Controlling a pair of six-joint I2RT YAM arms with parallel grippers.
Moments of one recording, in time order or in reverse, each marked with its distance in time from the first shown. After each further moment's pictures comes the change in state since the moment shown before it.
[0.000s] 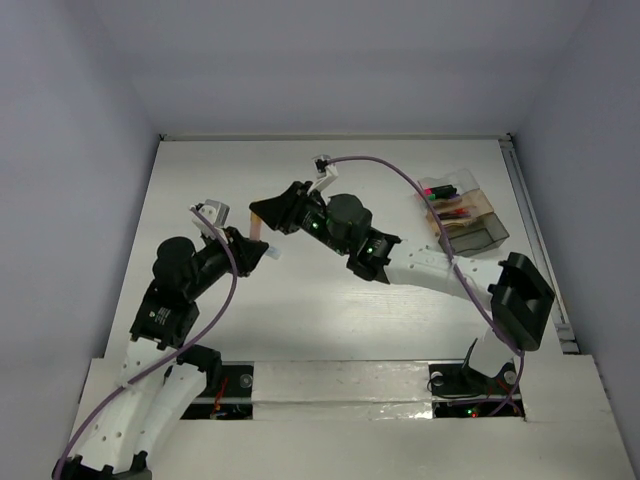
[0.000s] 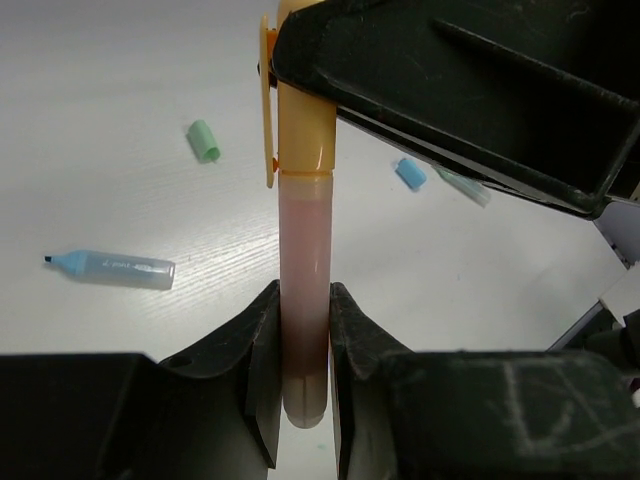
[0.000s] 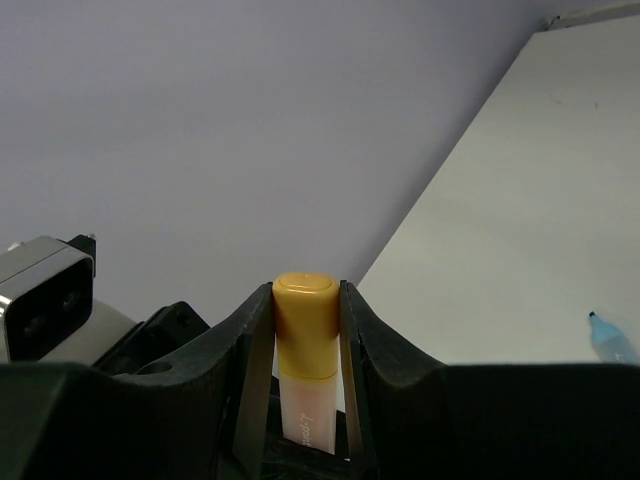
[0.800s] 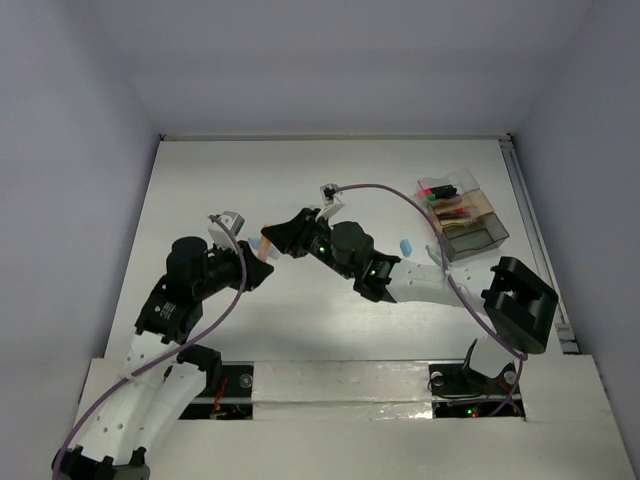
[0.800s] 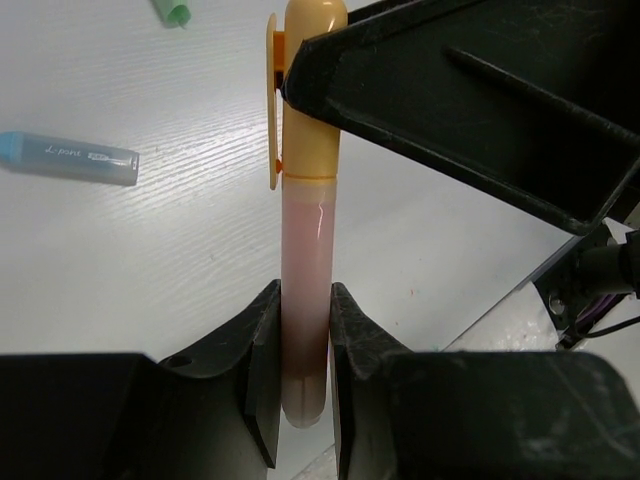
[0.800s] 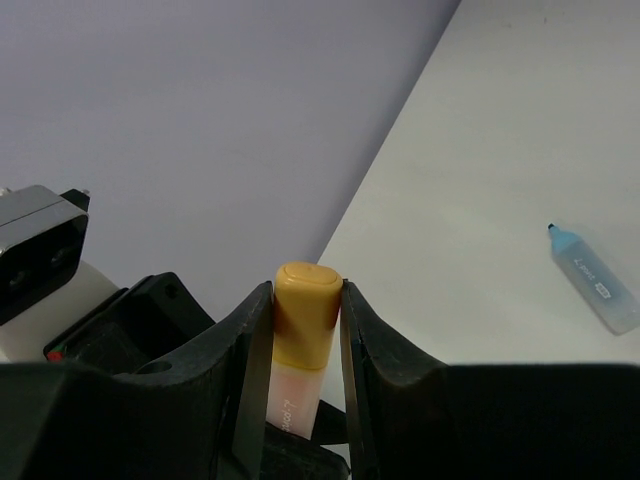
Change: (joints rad) left arm -0.011 0.033 -0.022 -0.200 0.066 0.021; right arm 0.038 -0.019 -0.250 0.140 0.077 0.077
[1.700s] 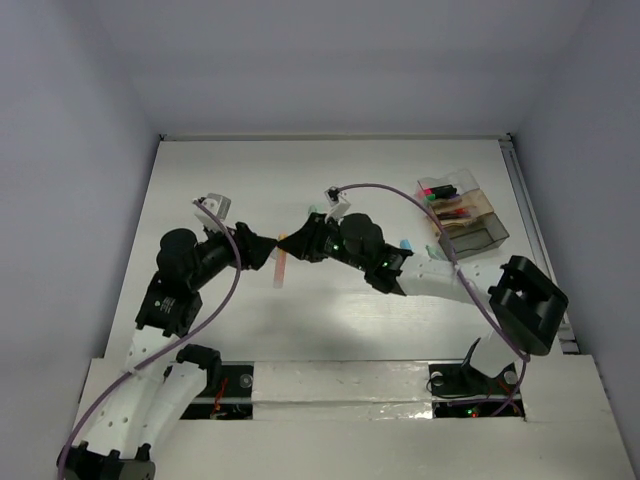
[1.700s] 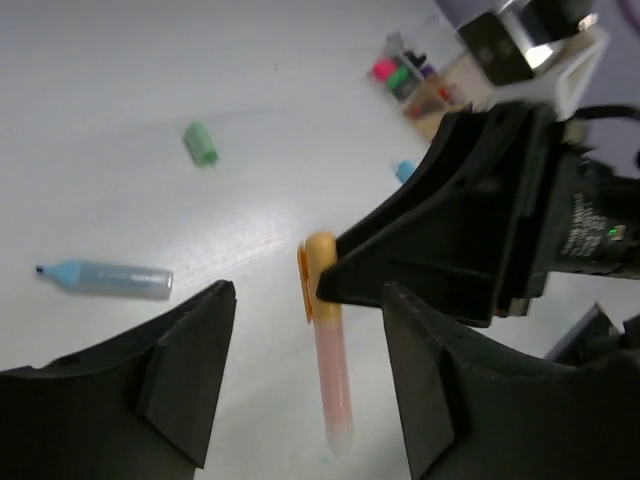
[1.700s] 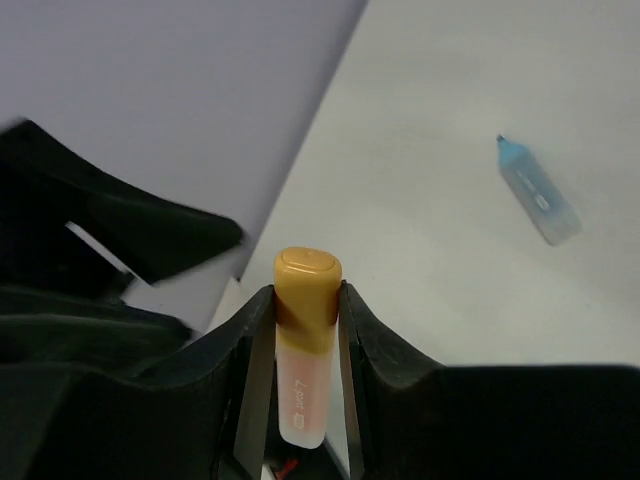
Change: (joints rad) left arm 0.027 0.036 0.001 0.195 0.008 -0.015; right arm -0.082 -0.056 -0.056 -0.100 -0.152 0.018
